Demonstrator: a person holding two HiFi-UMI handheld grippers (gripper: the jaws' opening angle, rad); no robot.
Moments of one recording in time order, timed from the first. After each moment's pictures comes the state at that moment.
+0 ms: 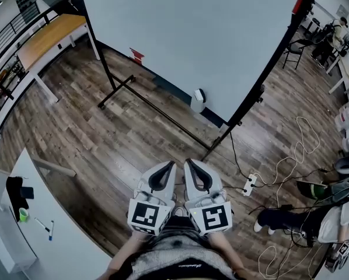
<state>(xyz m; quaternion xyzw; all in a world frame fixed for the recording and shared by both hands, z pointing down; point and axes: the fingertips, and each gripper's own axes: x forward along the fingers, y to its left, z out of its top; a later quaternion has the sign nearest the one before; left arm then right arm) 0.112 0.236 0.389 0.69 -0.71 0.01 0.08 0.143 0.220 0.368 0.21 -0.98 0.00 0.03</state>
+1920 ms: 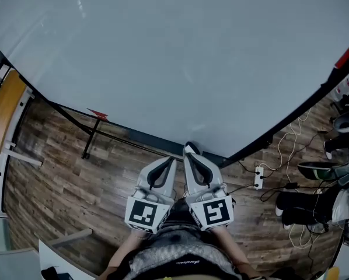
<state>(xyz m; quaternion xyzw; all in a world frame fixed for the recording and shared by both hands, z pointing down) -0.025 -0.025 0.374 0.82 -0.57 0.04 0.06 0.007 -0.039 0.361 0.38 -0.93 0.02 0.00</state>
